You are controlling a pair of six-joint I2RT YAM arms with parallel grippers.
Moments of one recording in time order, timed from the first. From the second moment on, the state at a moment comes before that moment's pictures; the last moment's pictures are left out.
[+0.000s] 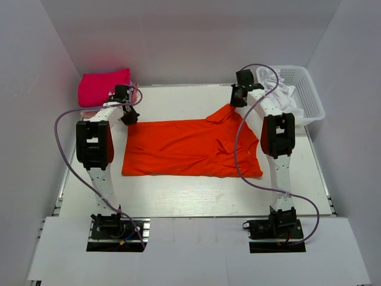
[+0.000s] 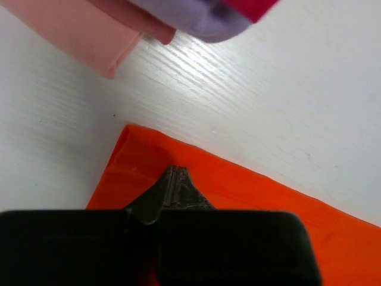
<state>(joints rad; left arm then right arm) -0.03 2.11 1.59 -0.50 -0.09 -0.60 0.22 2.42 2.12 -0.59 0.02 0.28</state>
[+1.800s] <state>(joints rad) -0.03 2.18 1.69 -0.60 -0.18 -0.61 0.20 2.45 2.10 -0.56 -0.09 0.31</state>
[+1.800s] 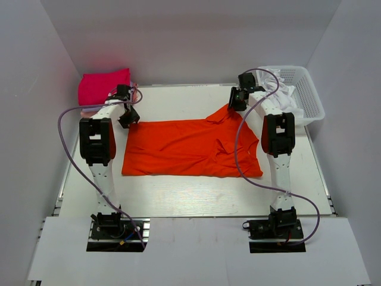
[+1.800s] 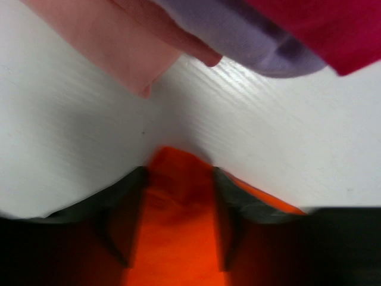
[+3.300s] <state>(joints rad) -0.03 2.06 1.56 -0.47 -0.17 -0.58 0.20 2.13 1.91 -0.53 -0.05 0.29</state>
